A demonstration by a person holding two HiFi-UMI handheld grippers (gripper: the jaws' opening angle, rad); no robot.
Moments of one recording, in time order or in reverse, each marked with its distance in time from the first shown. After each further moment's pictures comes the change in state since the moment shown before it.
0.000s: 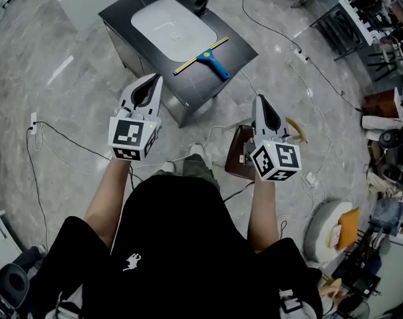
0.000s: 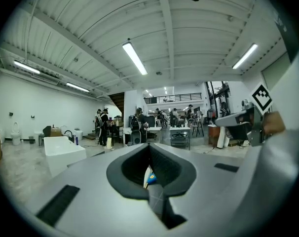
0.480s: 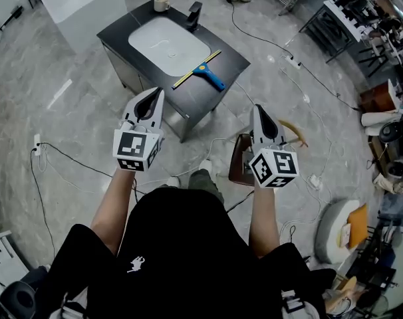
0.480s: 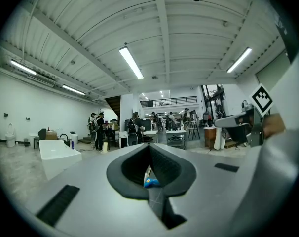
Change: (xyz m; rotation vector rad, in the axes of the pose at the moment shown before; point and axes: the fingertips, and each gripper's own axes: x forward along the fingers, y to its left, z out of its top) left arm -0.015 -0.014 0.019 0.011 -0.042 -0.049; right arm -0.031 0.009 0.012 0.018 -0.057 -0.041
